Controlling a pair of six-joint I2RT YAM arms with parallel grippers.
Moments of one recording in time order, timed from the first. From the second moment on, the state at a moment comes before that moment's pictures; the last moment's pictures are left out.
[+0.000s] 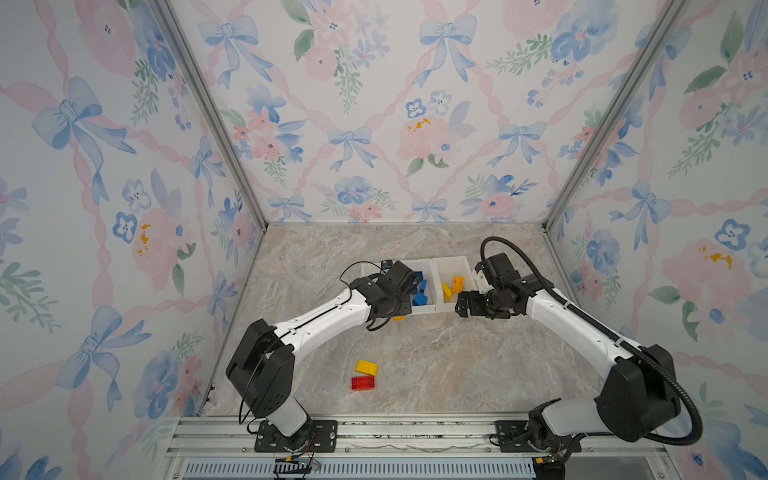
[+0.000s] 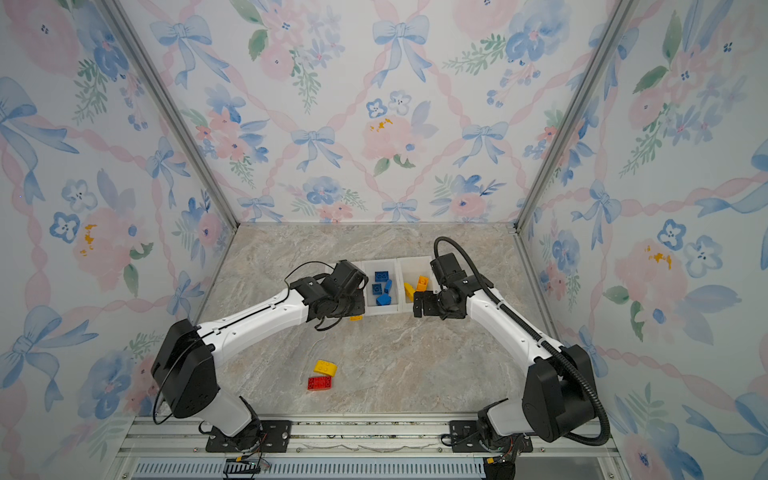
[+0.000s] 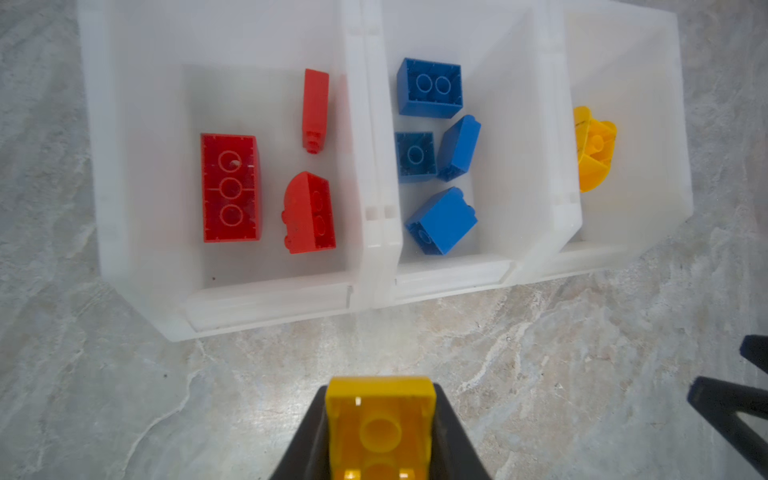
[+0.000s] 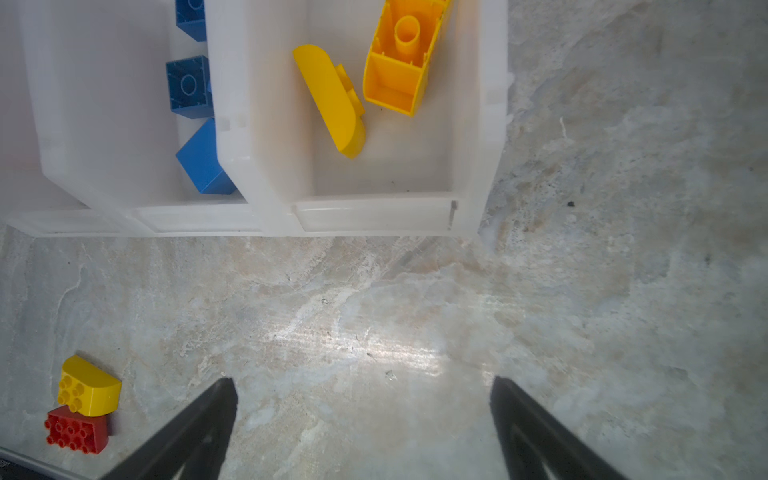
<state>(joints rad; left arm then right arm) -0.78 1.65 1.30 -0.68 -0.18 -0.79 0.38 1.40 1.08 -0.82 -0.09 0.36</state>
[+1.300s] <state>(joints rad) -0.81 2.43 2.27 -0.66 -0.14 -0.70 0.24 1.13 0.97 -0.88 -0.14 0.35</state>
